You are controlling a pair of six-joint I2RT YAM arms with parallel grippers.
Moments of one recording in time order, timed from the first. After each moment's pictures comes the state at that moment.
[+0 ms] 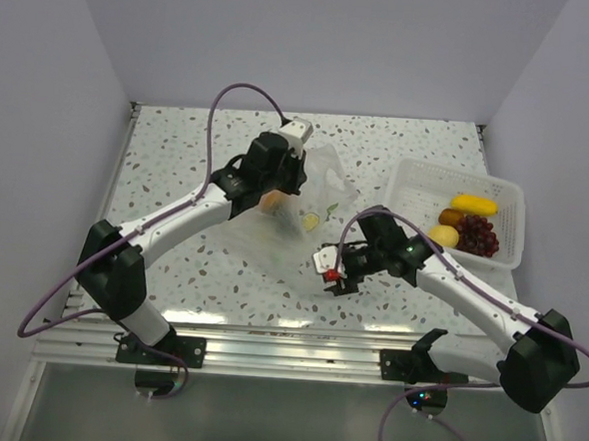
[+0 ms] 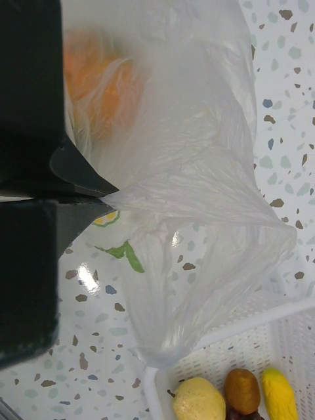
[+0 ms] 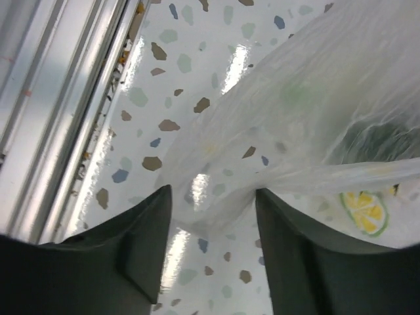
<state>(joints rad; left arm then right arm) -0.67 1.59 1.31 -0.20 -0.03 -0.26 0.68 1.16 0.81 -0.59 -0.72 -1.08</state>
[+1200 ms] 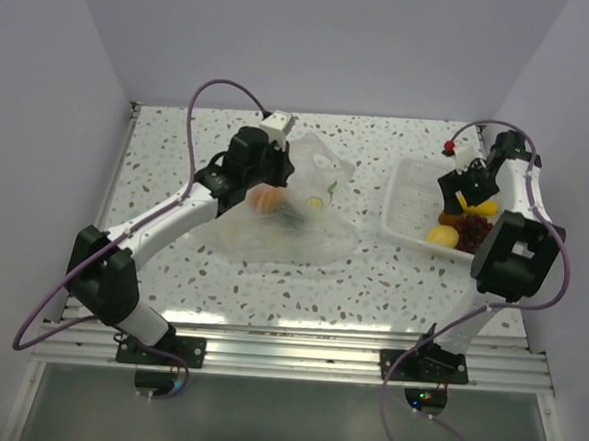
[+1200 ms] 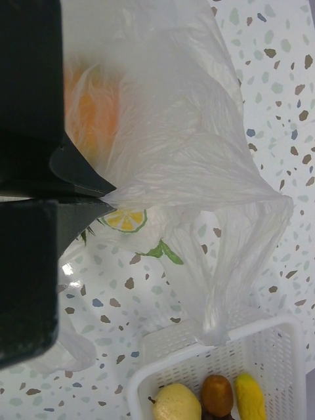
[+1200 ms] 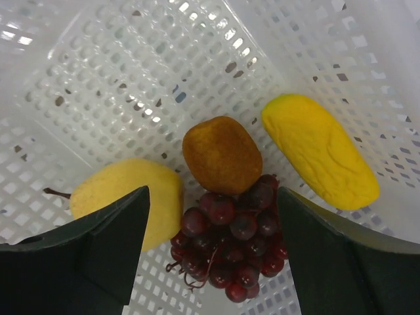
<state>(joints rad) -0.58 1.54 1.26 -0.13 0.01 -0.25 -0.32 1.83 1.58 -0.97 -0.32 -0.85</state>
